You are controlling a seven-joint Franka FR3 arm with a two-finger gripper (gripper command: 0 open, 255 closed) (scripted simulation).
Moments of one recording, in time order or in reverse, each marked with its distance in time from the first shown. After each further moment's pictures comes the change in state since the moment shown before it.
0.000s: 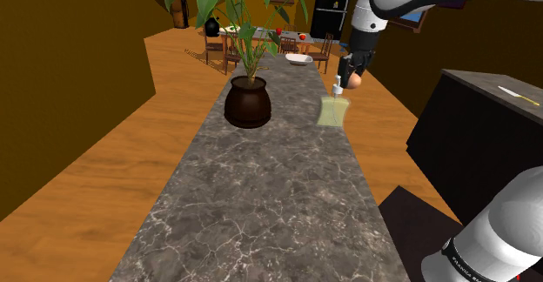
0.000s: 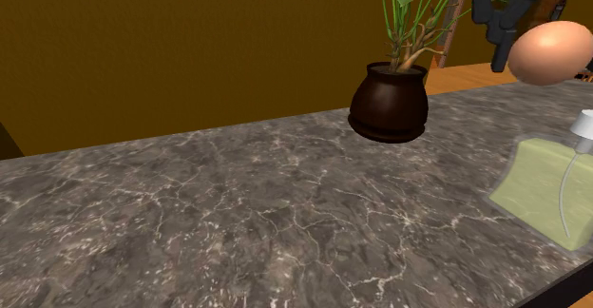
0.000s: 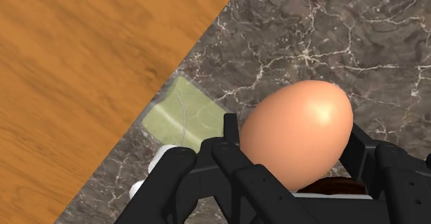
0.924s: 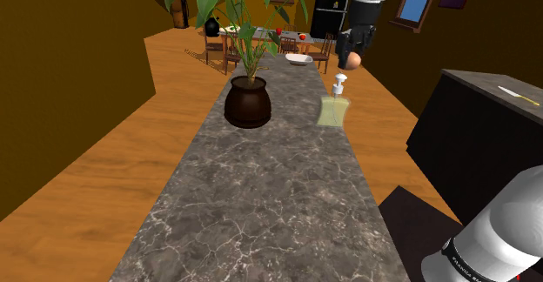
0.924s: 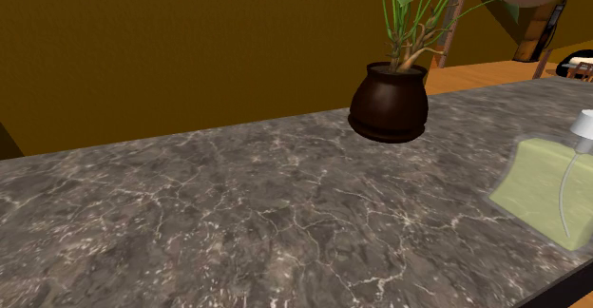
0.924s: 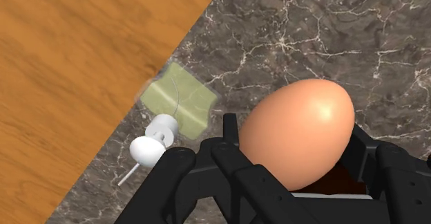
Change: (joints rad) arm 0.018 0.034 0.040 0.200 0.005 -0.170 0.047
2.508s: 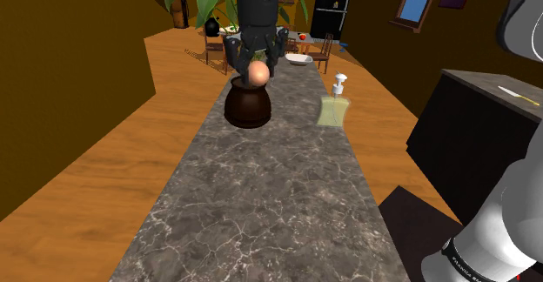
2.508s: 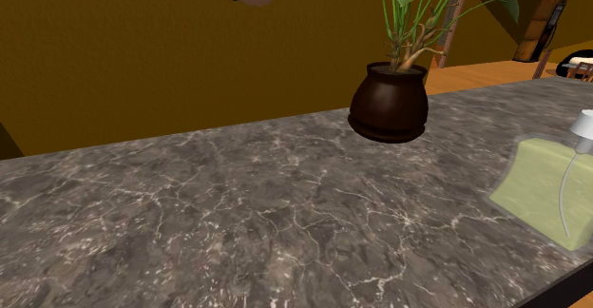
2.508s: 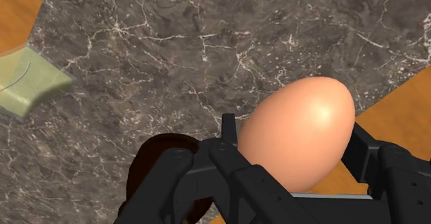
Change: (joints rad) arm 0.291 0.472 0.361 0.534 -0.161 -0.174 0.630
